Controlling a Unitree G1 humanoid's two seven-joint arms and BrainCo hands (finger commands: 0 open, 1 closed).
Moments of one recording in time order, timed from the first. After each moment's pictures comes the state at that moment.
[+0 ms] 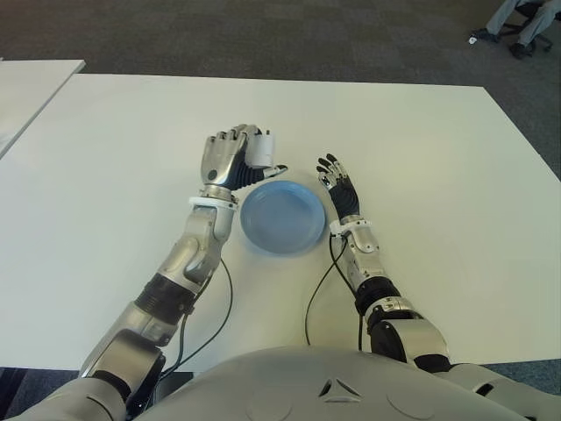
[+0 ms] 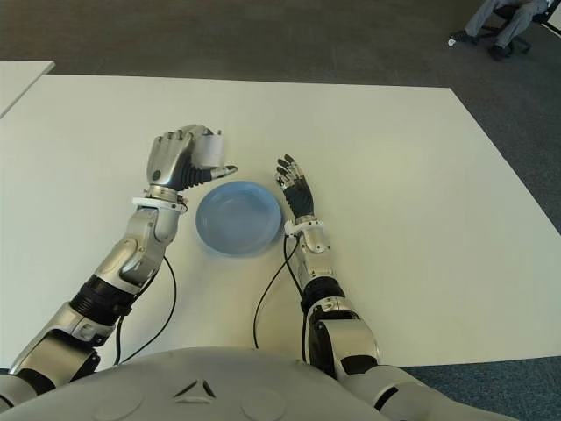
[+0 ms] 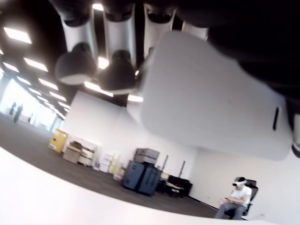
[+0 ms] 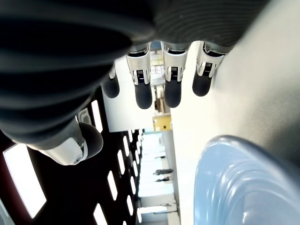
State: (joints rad) left arm -0.19 0.30 -0.43 0.05 0.85 0.16 0.40; right arm -0.34 0.06 -0.07 0.91 0.06 -0.52 0.13
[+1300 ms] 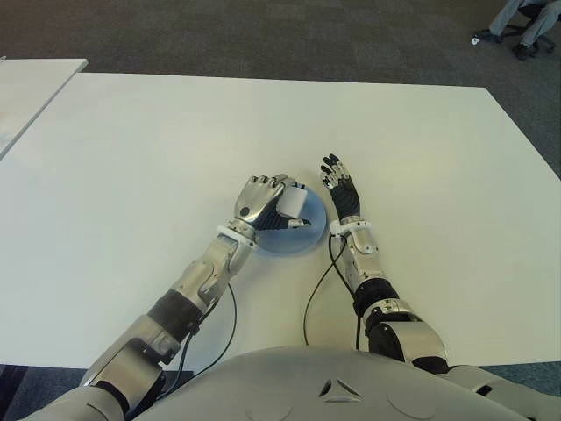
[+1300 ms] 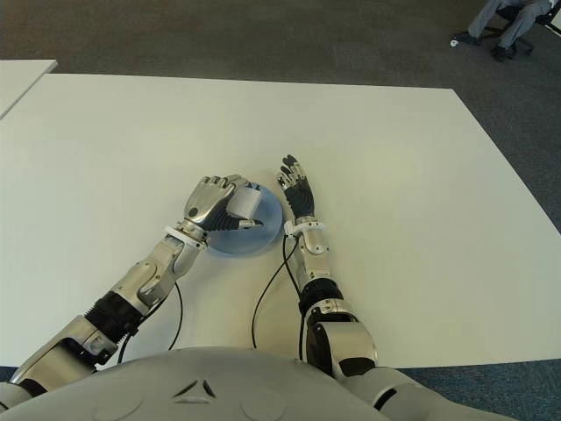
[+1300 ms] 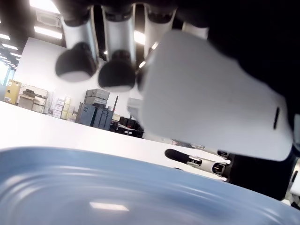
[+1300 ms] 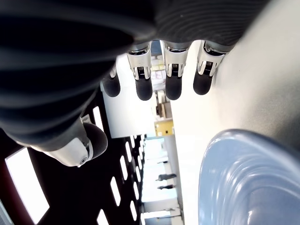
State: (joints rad) left arm -0.14 0.30 -0.56 0.22 0.92 -0.11 0.45; right arm -0.33 0.08 -0.09 0.88 0.06 -0.52 0.12
